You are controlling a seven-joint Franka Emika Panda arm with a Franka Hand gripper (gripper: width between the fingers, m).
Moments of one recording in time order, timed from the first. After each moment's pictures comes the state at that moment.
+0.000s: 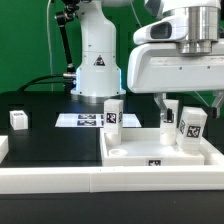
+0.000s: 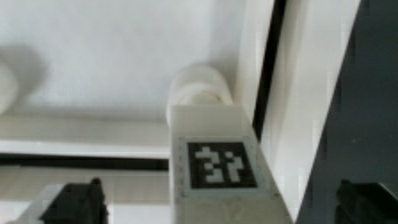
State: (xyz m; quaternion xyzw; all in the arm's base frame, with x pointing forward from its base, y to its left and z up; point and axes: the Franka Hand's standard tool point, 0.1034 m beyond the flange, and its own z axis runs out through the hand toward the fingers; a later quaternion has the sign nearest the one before) arm 0.595 0.109 0.086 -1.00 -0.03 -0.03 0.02
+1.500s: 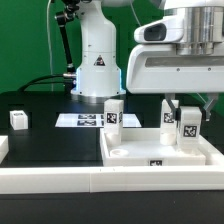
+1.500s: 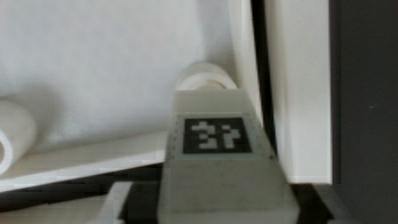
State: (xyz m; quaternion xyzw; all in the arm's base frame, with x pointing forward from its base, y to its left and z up) arm 0.606 0.107 0.087 -0.99 0.12 -0.02 0.02
